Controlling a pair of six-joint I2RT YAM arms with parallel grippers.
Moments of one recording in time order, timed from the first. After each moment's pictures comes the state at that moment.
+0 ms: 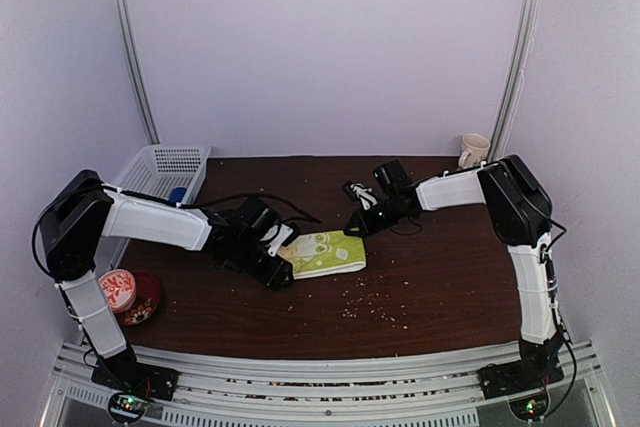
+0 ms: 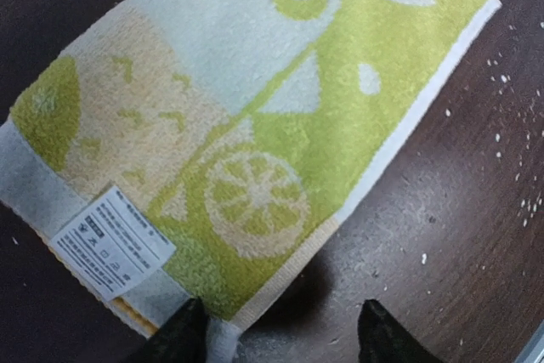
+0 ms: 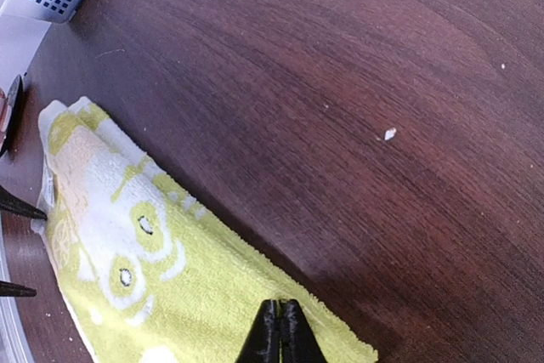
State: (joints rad) left arm -0.80 1.78 1.01 -0.29 0.10 -0.16; right arm 0.52 2.23 1.52 -0.18 -0.49 0.09
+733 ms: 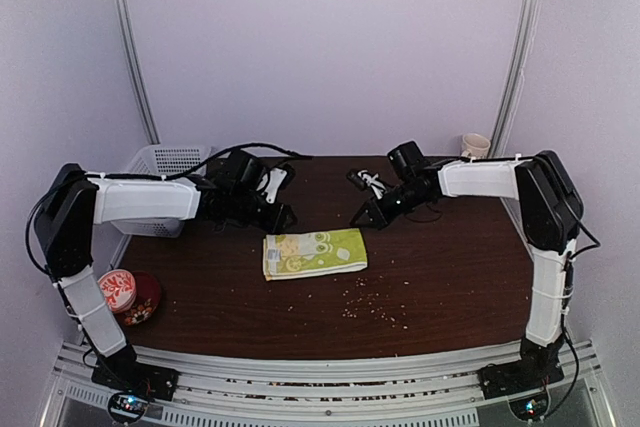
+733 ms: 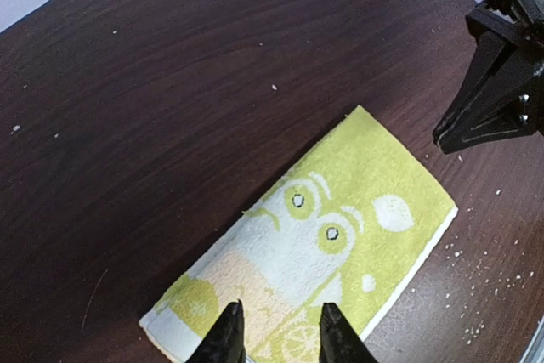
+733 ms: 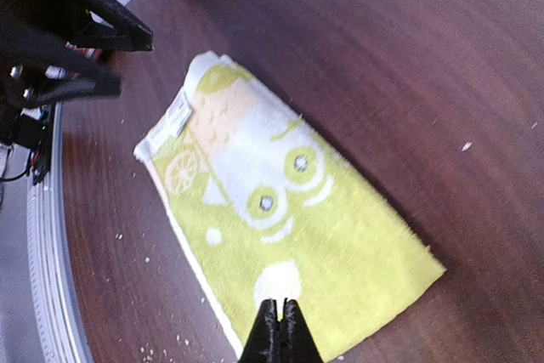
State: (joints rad) left arm -0.68 1.75 1.19 -0.18 0.12 -0.15; right arm 0.50 2.02 1.46 -0.35 -0.68 -0.15
